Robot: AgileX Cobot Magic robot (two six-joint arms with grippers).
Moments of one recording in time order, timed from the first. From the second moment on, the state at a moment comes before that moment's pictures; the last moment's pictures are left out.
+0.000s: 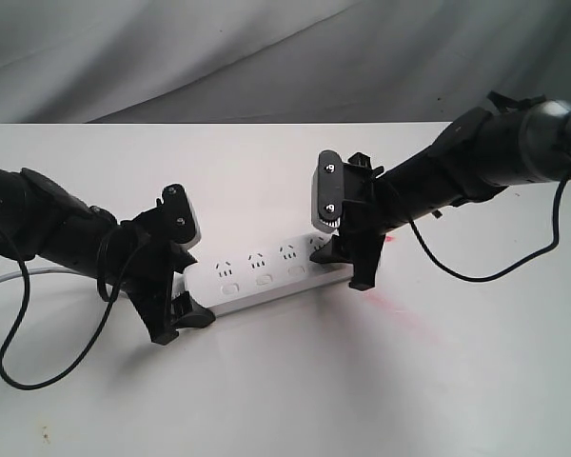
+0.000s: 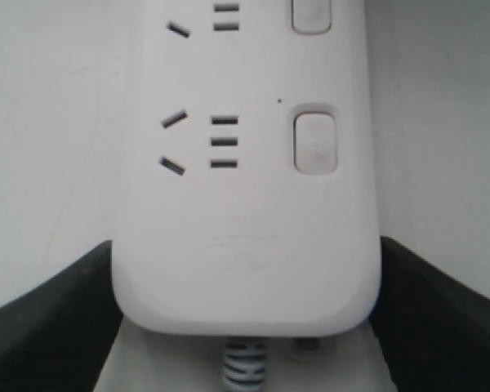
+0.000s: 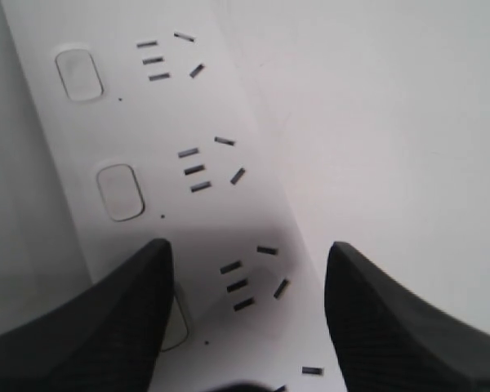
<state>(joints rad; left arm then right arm) -0.14 2.00 -0.96 -1.13 0.49 1.95 0.34 2.09 -1.25 0.95 0.52 -2.04</state>
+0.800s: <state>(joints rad) -0.14 2.00 -0.96 -1.13 0.49 1.95 0.34 2.09 -1.26 0.87 0.52 -2.01</state>
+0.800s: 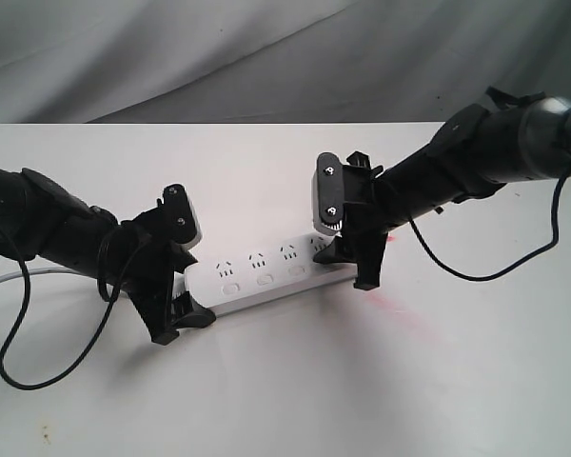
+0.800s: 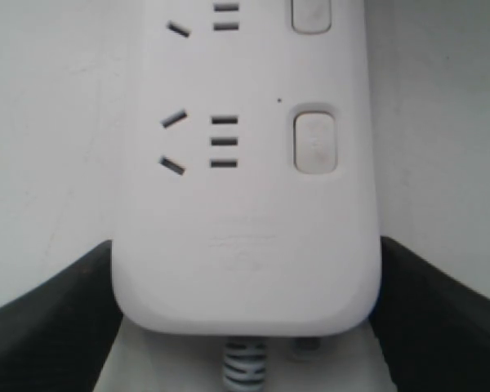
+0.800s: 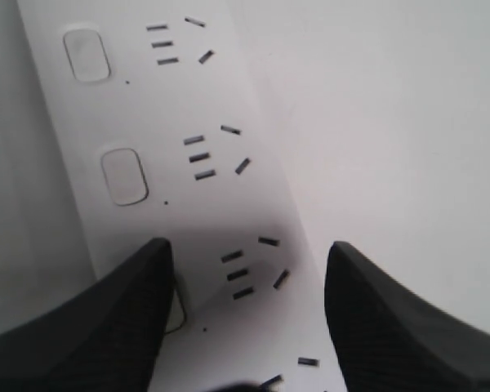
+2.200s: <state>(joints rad) -0.14 2.00 -0.96 -1.13 0.49 1.95 0.25 1.97 -1.25 0.82 0.56 -1.94</state>
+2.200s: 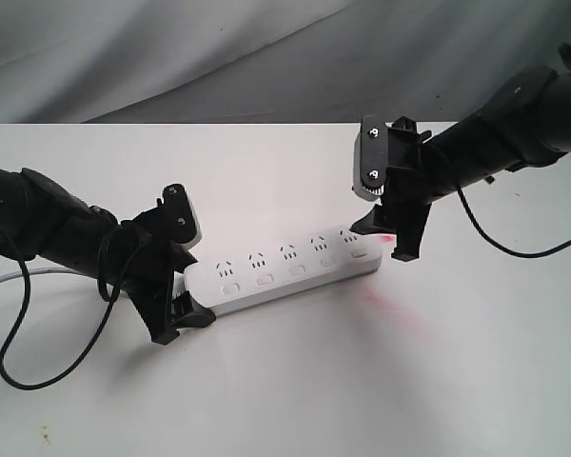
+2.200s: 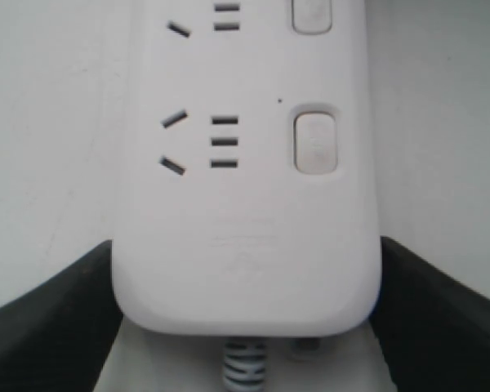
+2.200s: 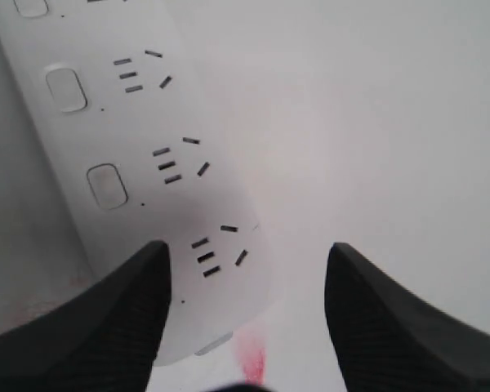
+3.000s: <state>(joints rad) -0.14 2.00 -0.96 -1.13 0.49 1.95 0.25 2.04 -1.25 0.82 0.52 -1.95</state>
